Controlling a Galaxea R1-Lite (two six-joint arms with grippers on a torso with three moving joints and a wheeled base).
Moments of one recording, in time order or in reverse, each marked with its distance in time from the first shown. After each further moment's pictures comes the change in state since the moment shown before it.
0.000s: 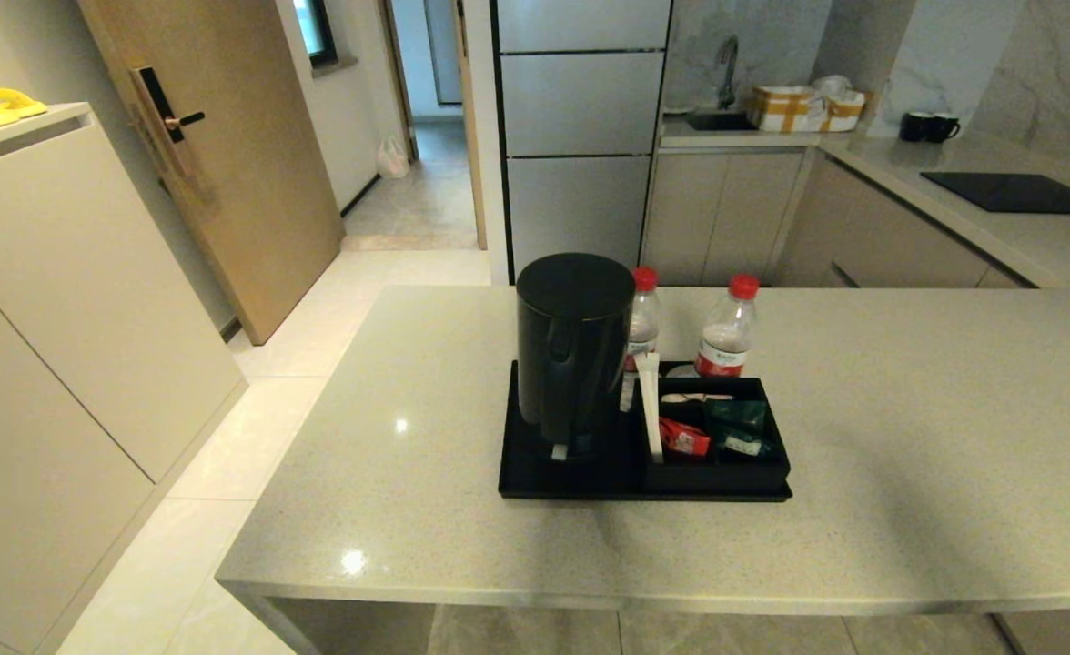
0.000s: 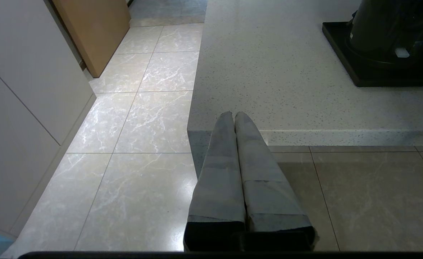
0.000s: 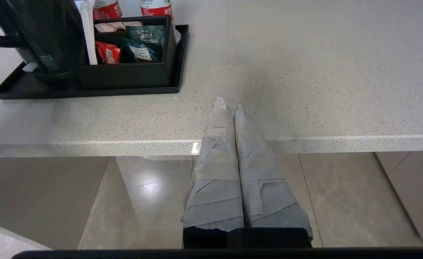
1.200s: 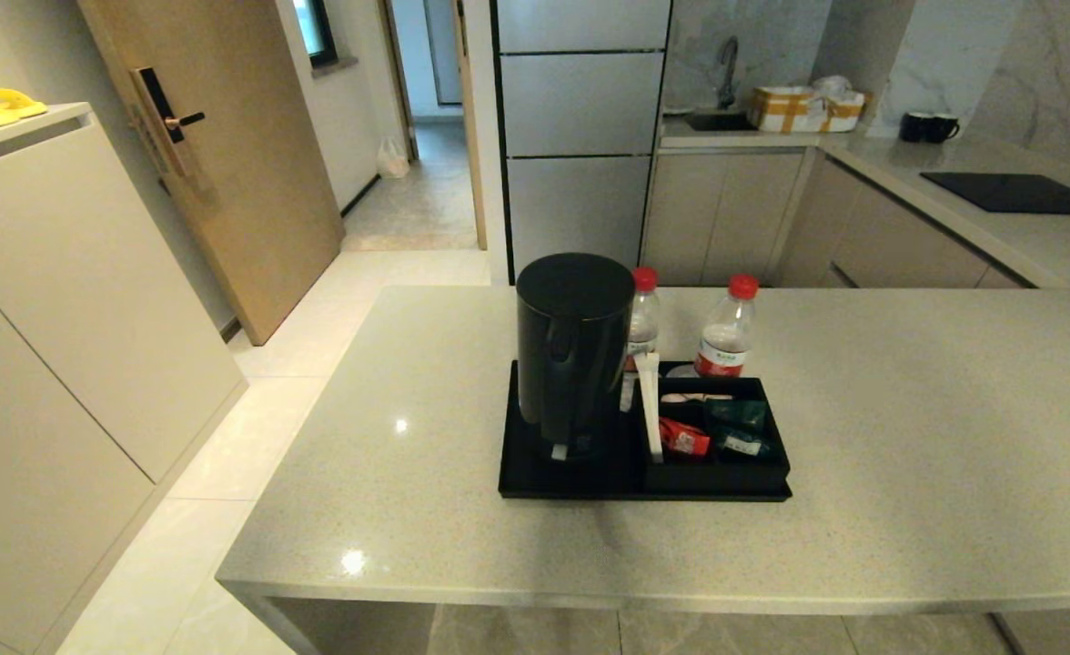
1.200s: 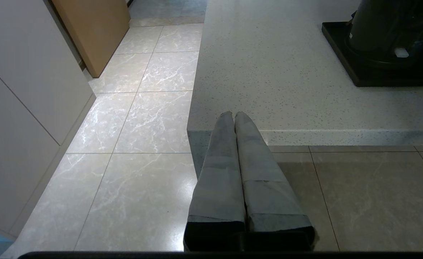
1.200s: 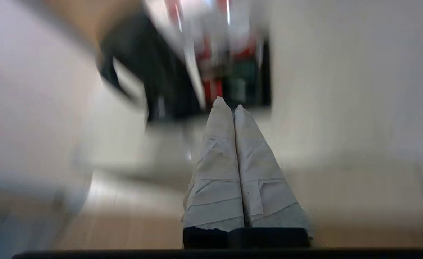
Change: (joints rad) left arm 0.000 0.000 0.000 0.000 0.000 0.000; right arm 0.031 0.701 -1.019 0.575 0.206 0.327
